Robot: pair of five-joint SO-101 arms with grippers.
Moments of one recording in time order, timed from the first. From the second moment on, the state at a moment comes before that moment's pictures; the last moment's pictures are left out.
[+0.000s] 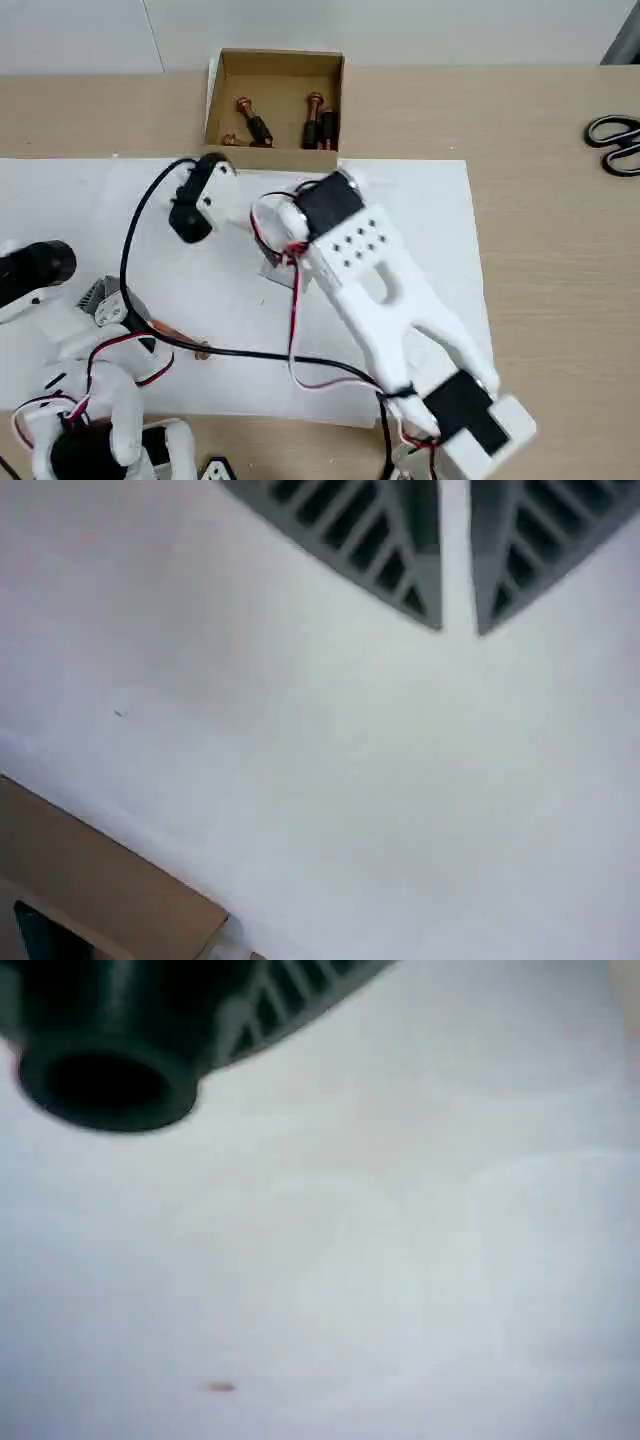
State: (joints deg) left arm -18.6 -86.5 55.5 76.7 22.7; right arm -39.8 -1.1 -16.9 96.5 31.1
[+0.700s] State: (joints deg) left arm -18.6 -86.4 56.7 72.8 31.9; right arm -16.3 -4.9 -11.2 98.4 7.0
